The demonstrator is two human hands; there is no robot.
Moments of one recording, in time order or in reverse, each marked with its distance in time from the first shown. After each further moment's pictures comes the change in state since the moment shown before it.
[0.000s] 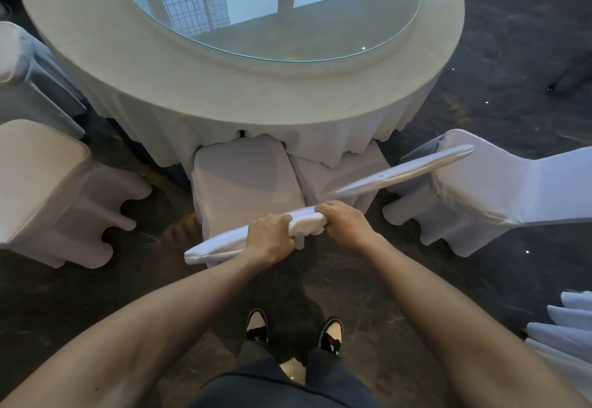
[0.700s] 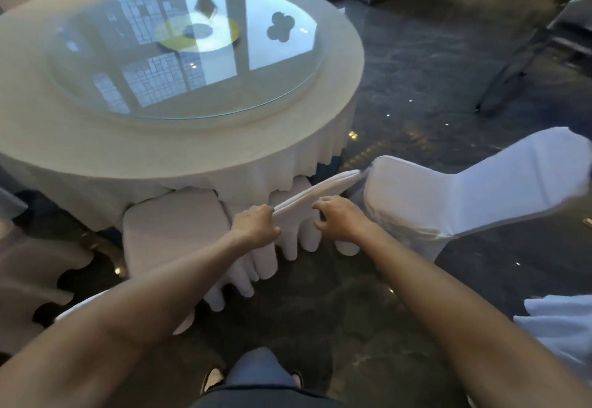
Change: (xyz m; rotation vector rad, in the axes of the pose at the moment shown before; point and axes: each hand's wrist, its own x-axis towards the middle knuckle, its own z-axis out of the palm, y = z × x) left_hand 0.077 0.272 -0.014 0.074 0.015 0.133; right_hand -0.092 0.242 -0.151 -0.086 0.143 0.083
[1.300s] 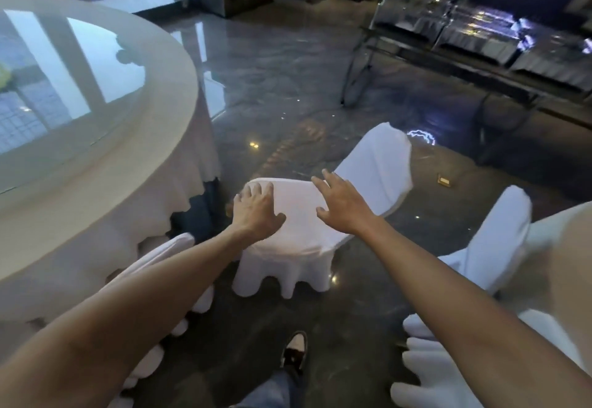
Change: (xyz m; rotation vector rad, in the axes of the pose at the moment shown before) left_hand 0.220 0.386 0.046 0.051 0.101 0.370; right_hand -0.057 0.391 -0.108 -0.144 0.200 0.377
